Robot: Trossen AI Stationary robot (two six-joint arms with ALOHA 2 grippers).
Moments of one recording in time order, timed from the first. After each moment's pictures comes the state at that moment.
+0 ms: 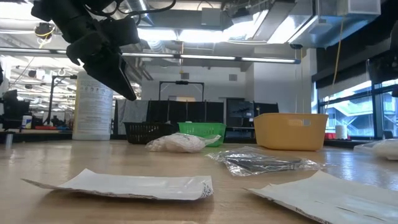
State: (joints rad) left arm -0.14 1.23 0.66 -0.32 -0.32 -0.22; right arm 0.77 1.34 0.61 -0.89 0.23 1.25
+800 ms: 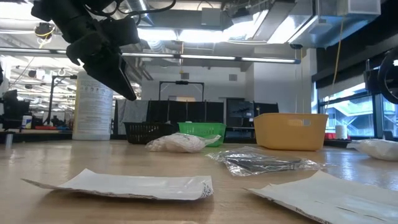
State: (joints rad) left arm -0.14 1.23 0.66 -0.32 -0.32 -0.22; right arm 0.77 1.48 0.65 -0.91 0.30 1.35
